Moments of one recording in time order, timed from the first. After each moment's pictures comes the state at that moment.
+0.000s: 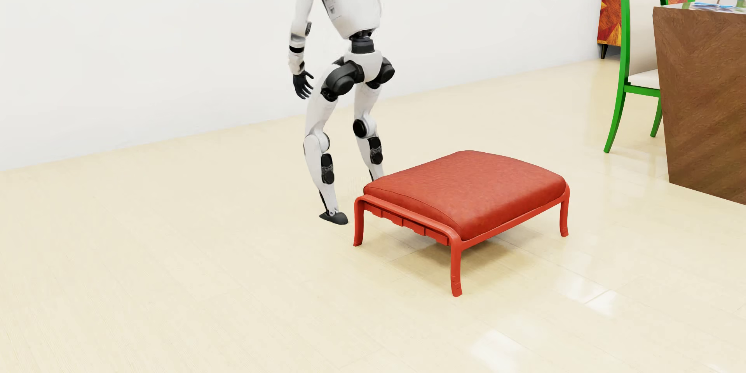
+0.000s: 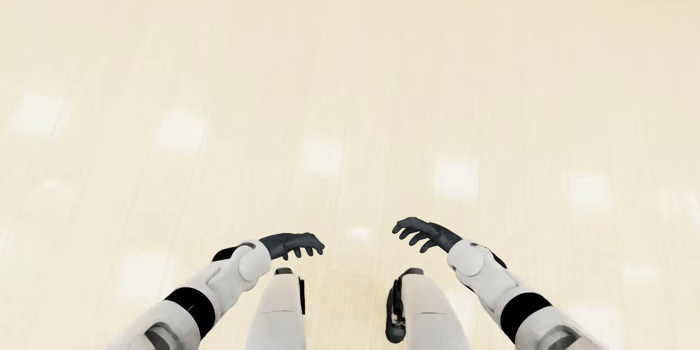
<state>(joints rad) -0.45 -0.46 0.02 0.13 -0.07 -0.02 0.01 -0.03 0.44 0.83 0.76 -0.46 -0.44 -0.25 -0.14 0.42 -0.29 -0.04 0.14 -0.75 0.55 0.83 0.91 0.30 -0.15 -0.14 -0.12 -0.18 0.12</state>
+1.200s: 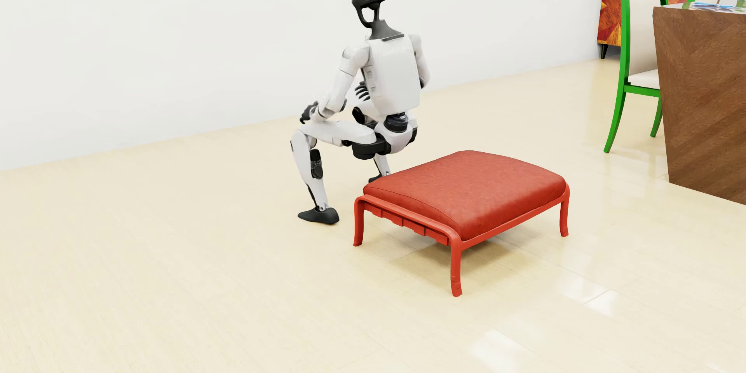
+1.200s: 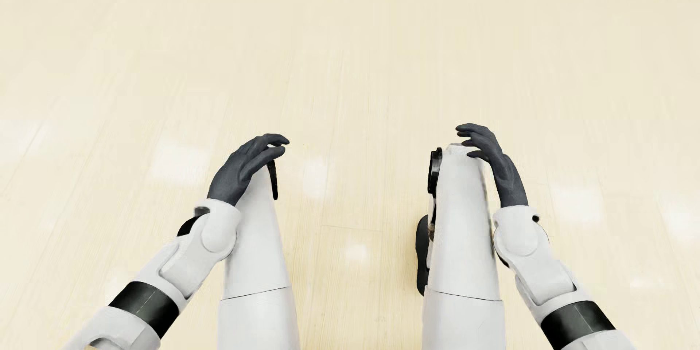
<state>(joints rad) -1.12 -1.20 0.00 0.18 -0.14 -0.02 -0.23 0.15 0.68 1.97 1.93 -0.36 -0.27 -0.34 -0.18 0.58 -0.42 -0.14 0.20 -0.50 0.27 0.38 0.35 0.20 -0.01 -0.16 -0.25 0.34 -0.31</state>
